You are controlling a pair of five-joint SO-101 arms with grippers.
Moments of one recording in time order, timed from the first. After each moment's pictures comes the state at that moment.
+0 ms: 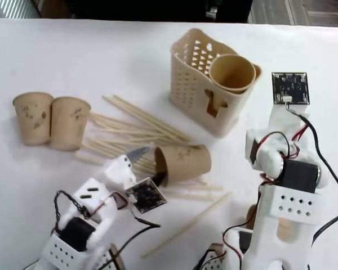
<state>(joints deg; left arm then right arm) 25.8 -104.5 96.8 41.1 -38.1 9.5 -49.5 31.6 77.6 11.7</state>
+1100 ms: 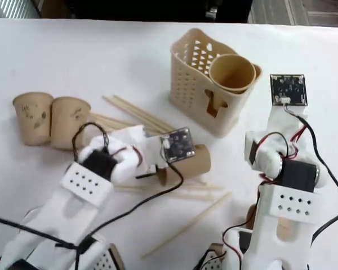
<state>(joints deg) 23.8 -37.9 50.2 53.8 -49.0 9.5 -49.6 33.1 77.5 12.0</state>
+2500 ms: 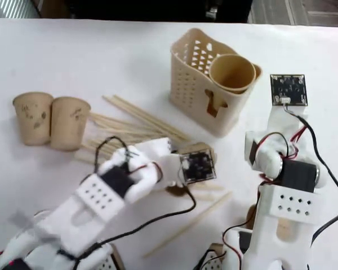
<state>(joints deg) 35.8 -42.5 56.0 43.6 -41.0 9.5 -49.6 33.1 77.5 12.0</state>
